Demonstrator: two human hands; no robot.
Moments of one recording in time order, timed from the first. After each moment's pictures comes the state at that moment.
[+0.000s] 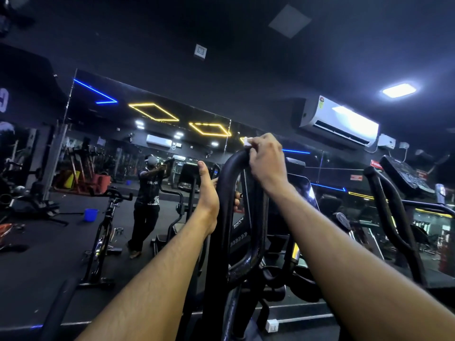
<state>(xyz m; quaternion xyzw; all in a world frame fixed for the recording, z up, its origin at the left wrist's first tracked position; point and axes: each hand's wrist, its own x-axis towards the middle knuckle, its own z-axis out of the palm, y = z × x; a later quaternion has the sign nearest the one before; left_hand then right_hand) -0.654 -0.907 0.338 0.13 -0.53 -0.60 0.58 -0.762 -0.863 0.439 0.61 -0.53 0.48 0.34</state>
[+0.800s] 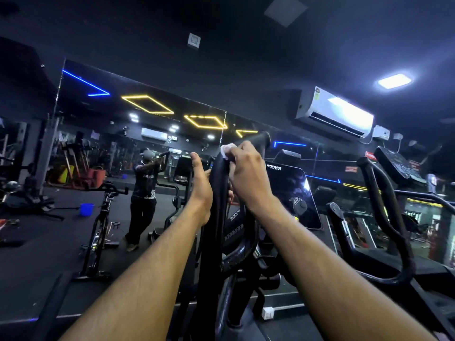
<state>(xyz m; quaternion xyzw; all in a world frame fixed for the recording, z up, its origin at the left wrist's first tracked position) -0.654 -0.895 0.340 0.11 -0.54 -0.60 0.58 -0.743 -0.852 0.389 0.67 -0.46 0.45 0.38</state>
